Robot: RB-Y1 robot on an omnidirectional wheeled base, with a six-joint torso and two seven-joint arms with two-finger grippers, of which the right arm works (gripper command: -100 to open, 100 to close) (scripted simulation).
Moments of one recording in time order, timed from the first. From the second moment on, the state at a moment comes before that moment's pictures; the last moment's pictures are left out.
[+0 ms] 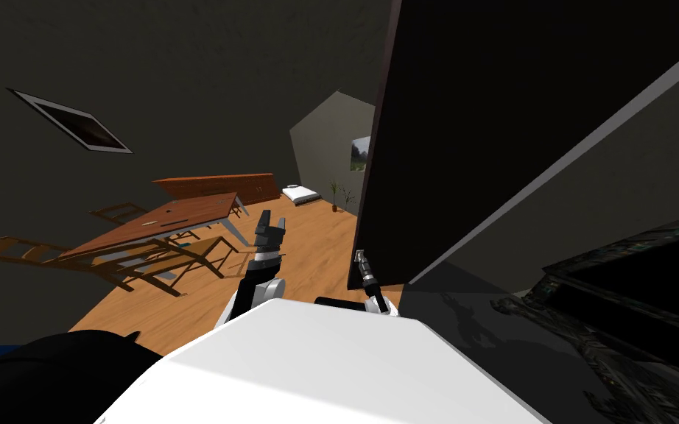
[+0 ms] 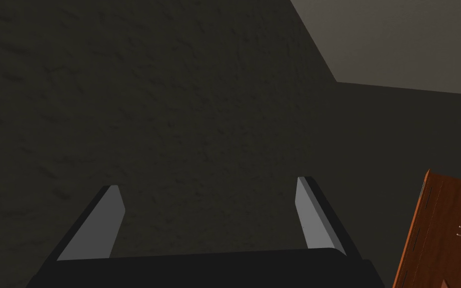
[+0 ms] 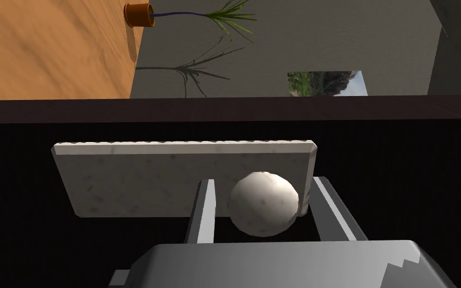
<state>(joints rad) -0.06 -0.06 0.29 -0.75 -0.10 -0.79 0.02</state>
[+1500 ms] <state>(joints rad) -0.09 -0.05 0.16 -0.71 -0.15 -0.77 0.05</state>
